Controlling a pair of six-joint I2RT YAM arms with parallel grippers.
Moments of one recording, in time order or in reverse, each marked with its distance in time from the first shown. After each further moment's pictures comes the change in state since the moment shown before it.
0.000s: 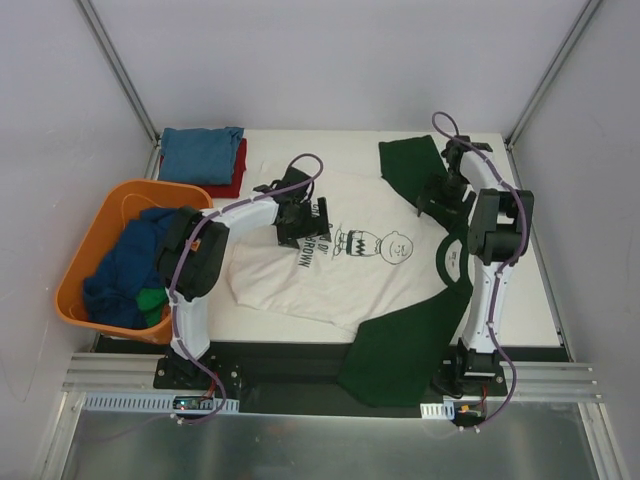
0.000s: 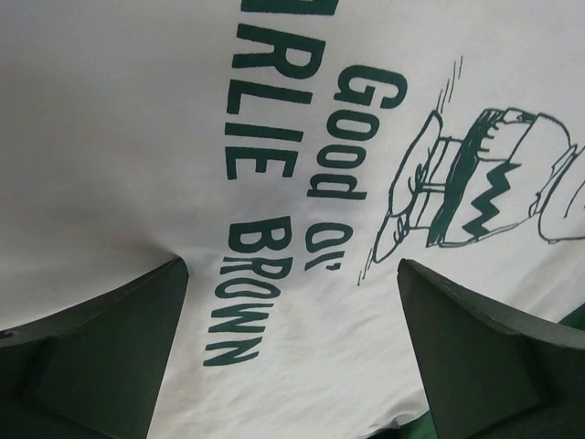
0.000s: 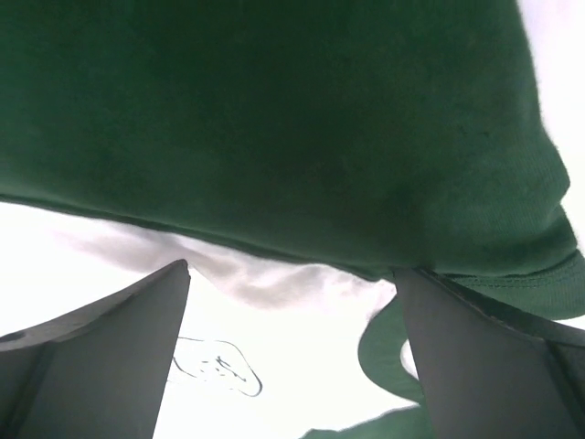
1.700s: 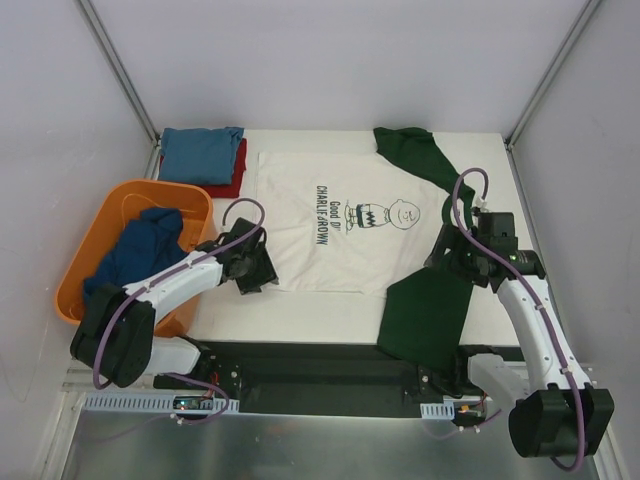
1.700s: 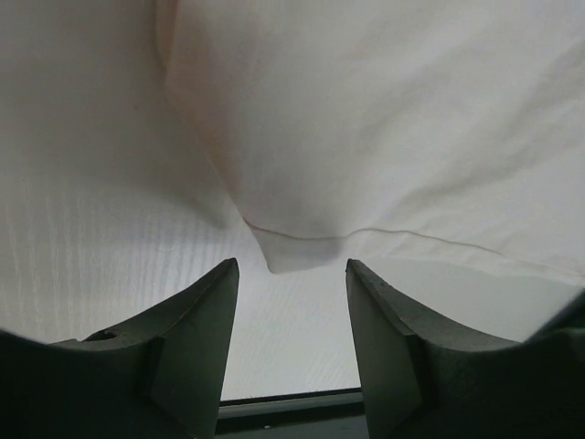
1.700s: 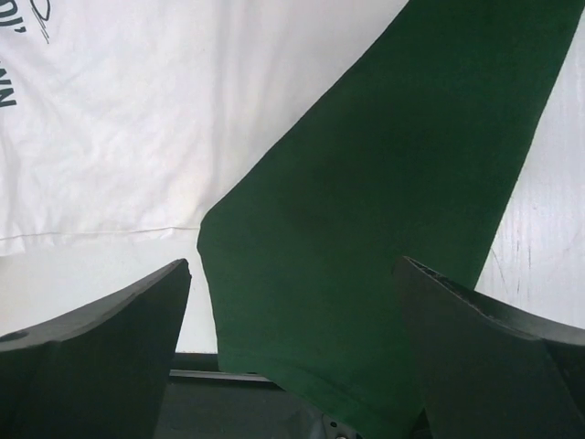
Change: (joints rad) left arm 0.057 -0.639 -0.630 -0.015 -0.123 -0.201; right arm 0.051 -1.301 -1.025 0.264 -0.118 -0.075
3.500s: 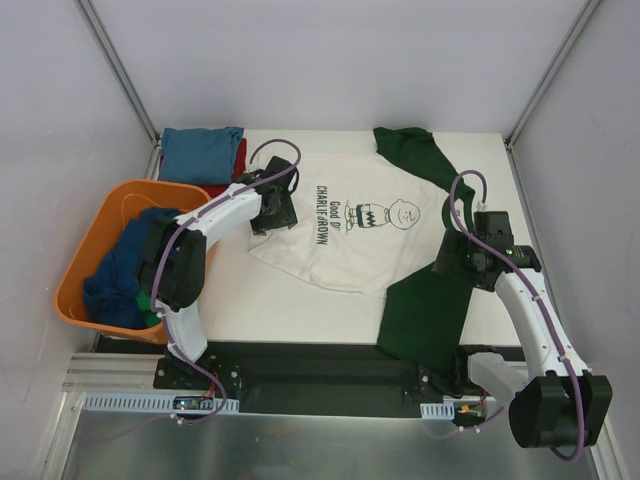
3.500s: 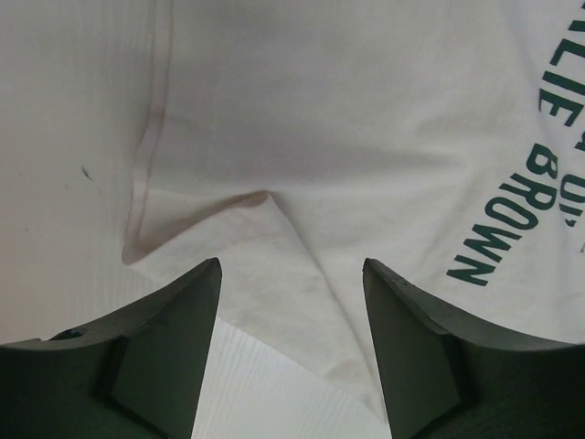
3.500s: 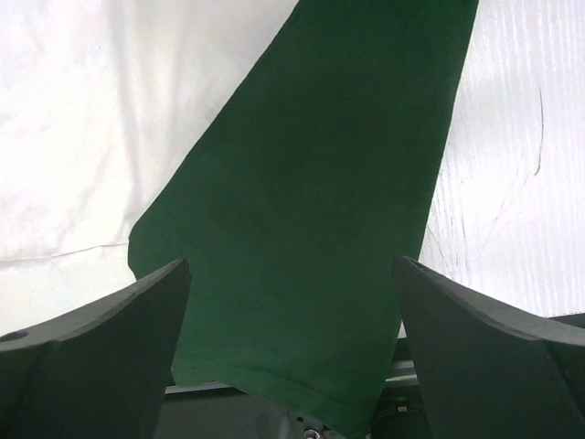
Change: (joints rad) left arm 0.008 0.516 0.676 -0.208 -0.256 0.146; right arm 0.000 0.048 0.000 -0.050 0.152 -0.010
